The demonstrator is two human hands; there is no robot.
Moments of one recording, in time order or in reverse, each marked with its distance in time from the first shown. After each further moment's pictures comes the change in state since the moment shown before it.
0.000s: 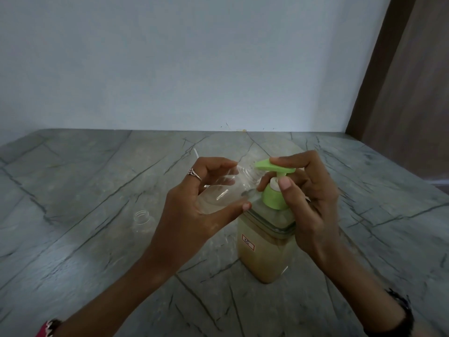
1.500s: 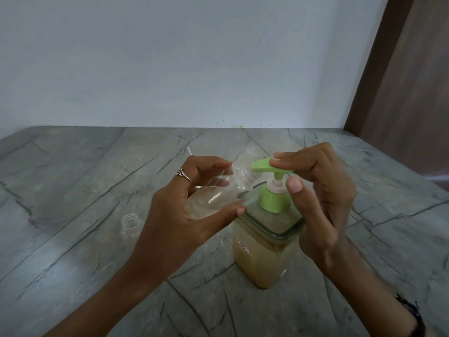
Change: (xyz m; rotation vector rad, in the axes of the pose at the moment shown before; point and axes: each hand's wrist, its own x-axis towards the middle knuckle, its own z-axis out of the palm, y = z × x) left_hand 0.000 0.002 -0.003 0.037 -0.004 0.015; right_hand 0.005 0.003 -0.006 -0.189 0.123 -0.191
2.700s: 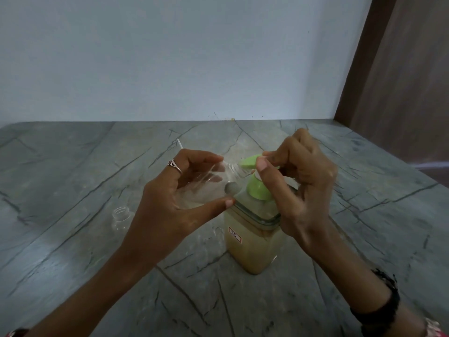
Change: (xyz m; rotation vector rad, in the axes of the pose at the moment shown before) left_hand 0.000 -0.001 0.000 -0.070 -0.063 -0.026; right_hand 0.003 -0.005 0.006 -0.104 0.008 0.052
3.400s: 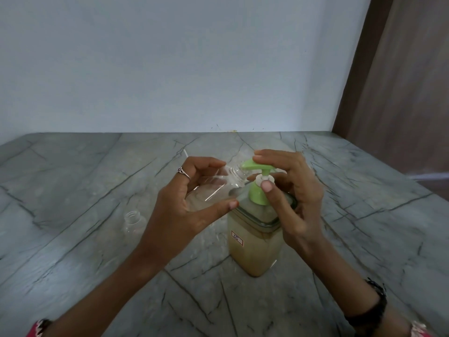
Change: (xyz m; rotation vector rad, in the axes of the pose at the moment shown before) left_hand 0.001 -0.001 0.002 -0.068 0.023 0.000; right_hand -0.013 0.010 -0.005 0.142 -0.112 -0.030
